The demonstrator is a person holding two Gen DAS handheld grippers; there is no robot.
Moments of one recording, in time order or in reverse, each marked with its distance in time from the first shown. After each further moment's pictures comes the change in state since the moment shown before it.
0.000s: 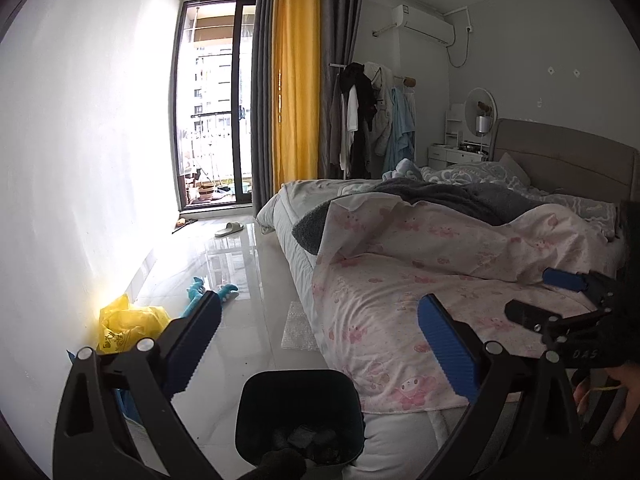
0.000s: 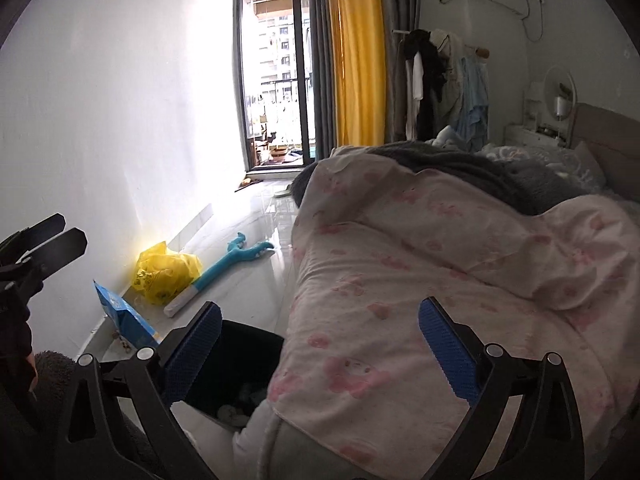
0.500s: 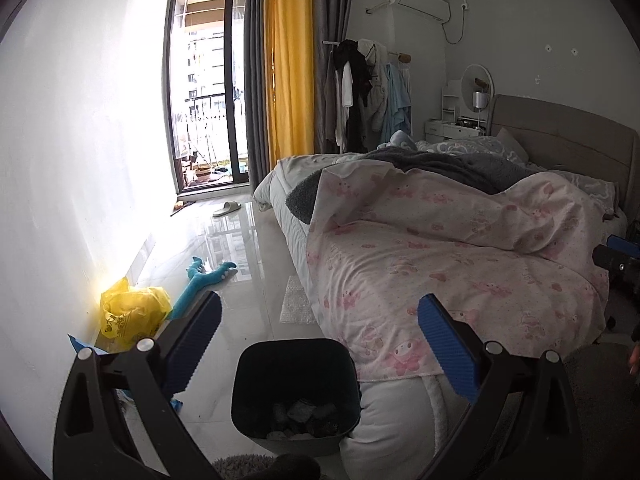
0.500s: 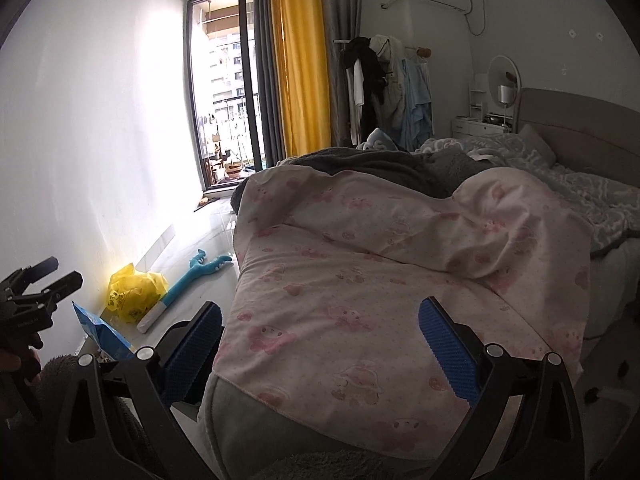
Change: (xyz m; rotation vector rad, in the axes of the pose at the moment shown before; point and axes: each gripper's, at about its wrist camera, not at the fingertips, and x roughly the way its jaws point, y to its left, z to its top) left arm -0.009 -0.013 -0.031 0.014 0.084 0.004; right arm -0.080 -0.065 -0.039 0.141 -0.029 -0.111
